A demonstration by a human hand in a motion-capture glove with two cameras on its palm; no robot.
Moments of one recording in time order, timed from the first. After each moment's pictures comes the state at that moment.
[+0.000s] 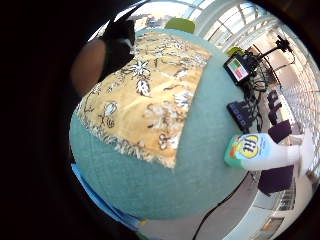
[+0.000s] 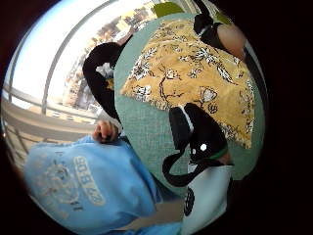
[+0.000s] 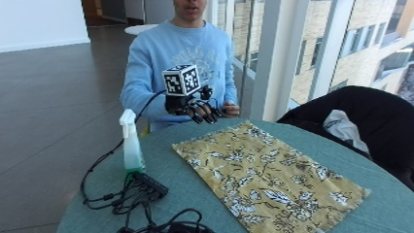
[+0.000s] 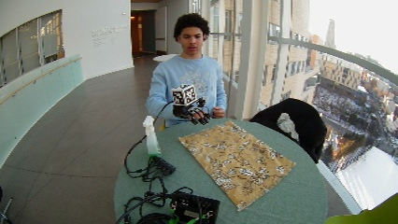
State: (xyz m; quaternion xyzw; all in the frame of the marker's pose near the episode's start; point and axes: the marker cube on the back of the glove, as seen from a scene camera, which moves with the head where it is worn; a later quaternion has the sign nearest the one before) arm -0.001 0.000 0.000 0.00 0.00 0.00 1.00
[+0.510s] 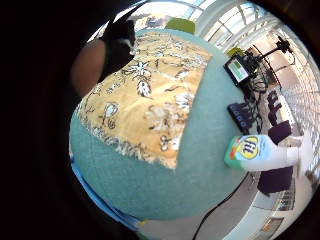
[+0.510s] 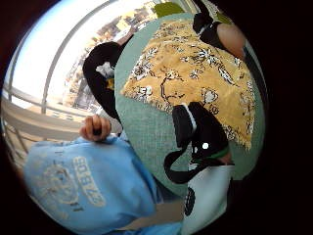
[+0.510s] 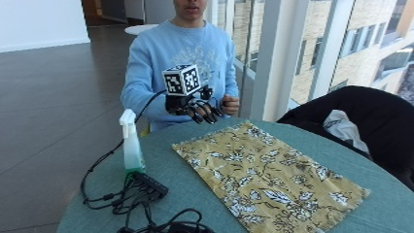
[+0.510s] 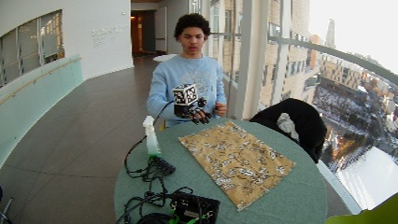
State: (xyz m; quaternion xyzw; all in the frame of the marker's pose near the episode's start) arm -0.003 0.002 -0.001 -0.01 0.00 0.00 1.00
